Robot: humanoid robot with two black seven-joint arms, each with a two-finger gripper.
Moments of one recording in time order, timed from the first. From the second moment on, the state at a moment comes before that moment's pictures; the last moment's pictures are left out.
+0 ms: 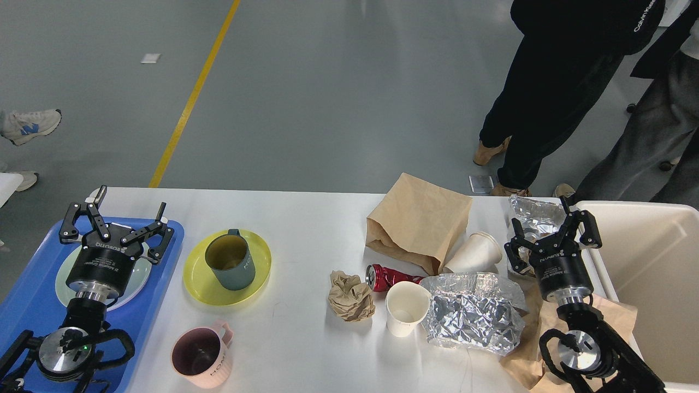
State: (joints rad) left arm -0.09 0.24 -1.44 -1.12 -0.04 -0.43 -0.08; right arm 0.18 -0.11 1.37 0.86 -0.54 0.36 0.43
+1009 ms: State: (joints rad) left arm -0.59 0.76 -0.54 -1.08 -0.06 -0.43 -0.09; right arm 0.18 -0.11 1.37 0.86 -0.54 0.36 0.43
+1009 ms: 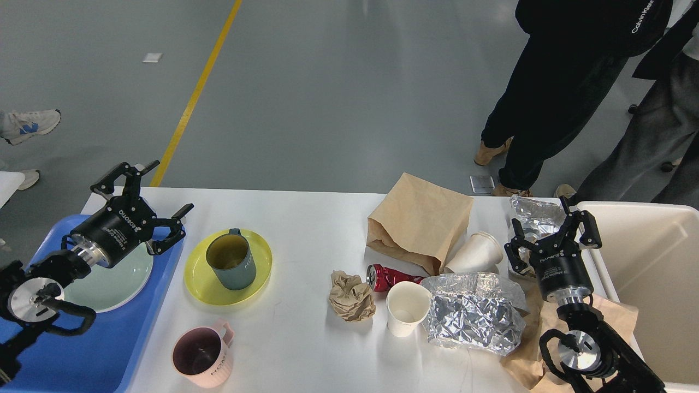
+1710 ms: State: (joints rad) left arm -1.72 0.67 0.91 -1.00 -0.05 -0.54 -0.08; right arm 0.18 -0.11 1.37 0.86 -0.54 0.36 0.43
